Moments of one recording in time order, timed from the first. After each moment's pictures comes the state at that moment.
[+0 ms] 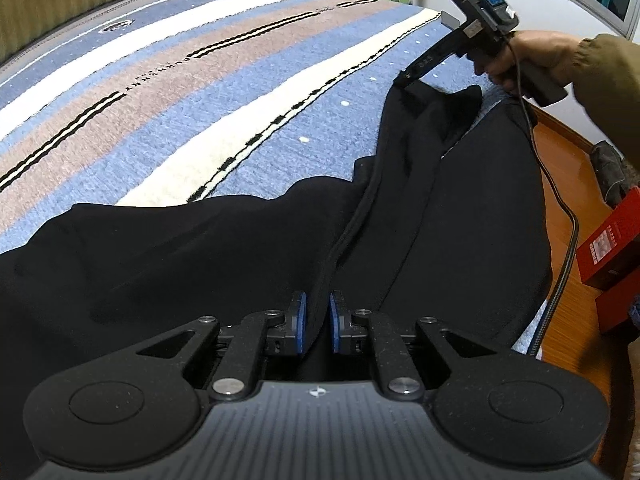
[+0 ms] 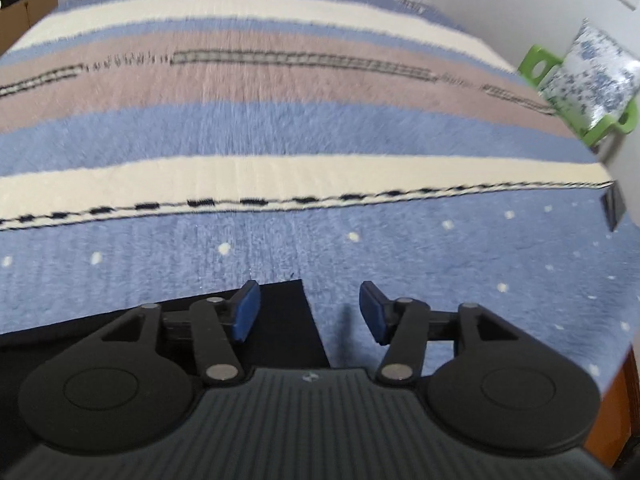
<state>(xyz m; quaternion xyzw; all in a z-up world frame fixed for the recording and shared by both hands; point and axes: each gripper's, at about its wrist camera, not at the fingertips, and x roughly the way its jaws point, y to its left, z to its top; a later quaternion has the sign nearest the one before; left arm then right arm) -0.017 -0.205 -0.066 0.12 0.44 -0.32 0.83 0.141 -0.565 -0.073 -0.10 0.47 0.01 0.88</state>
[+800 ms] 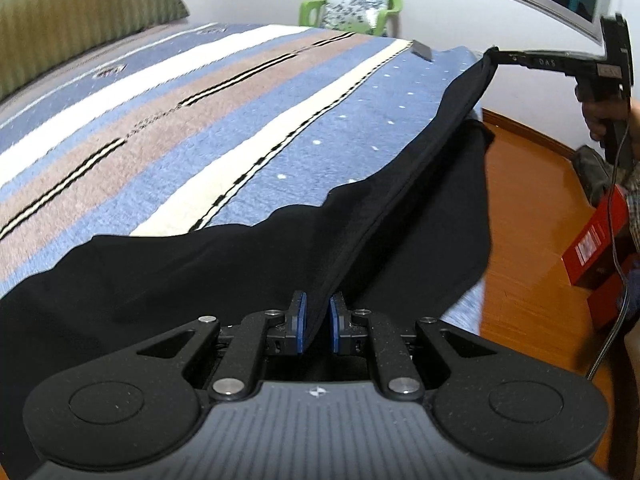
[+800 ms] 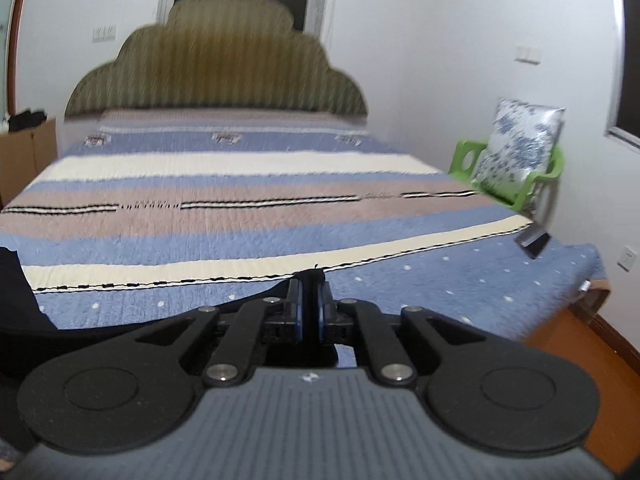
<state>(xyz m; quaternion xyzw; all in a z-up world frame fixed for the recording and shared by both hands) -0.061 -0.192 -0.030 0.14 0.37 -0.35 0.85 -0.079 -0.599 0.027 -0.04 0.22 -0.04 0.97</state>
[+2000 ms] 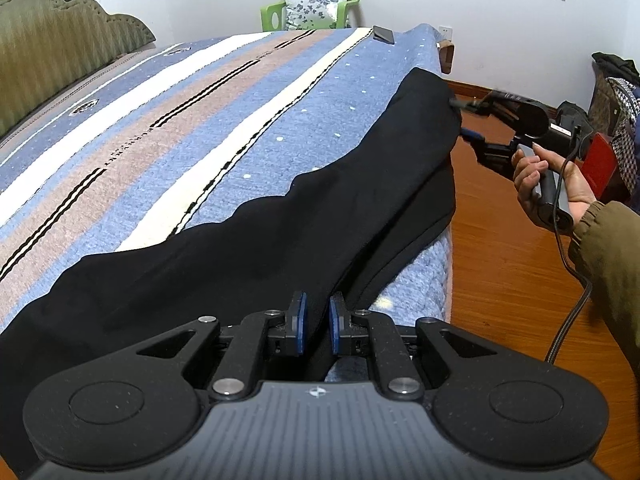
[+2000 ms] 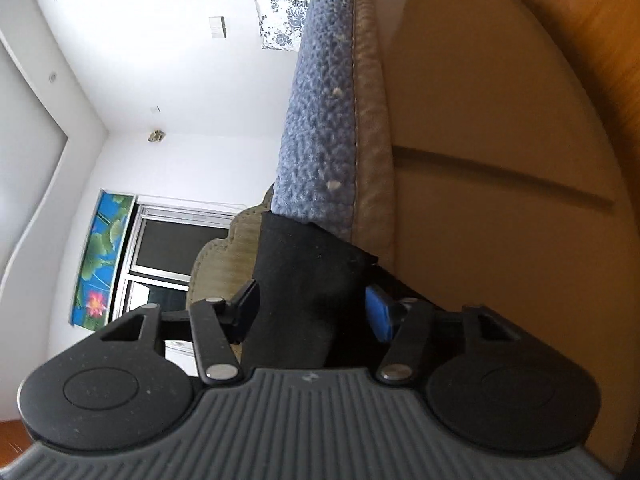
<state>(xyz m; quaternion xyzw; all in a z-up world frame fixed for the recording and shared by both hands) -0.092 -0.203 -0.036 0.20 0.35 -0.37 0.84 -0.137 -0.658 -0.230 0.67 -0.02 -0.02 0.74</state>
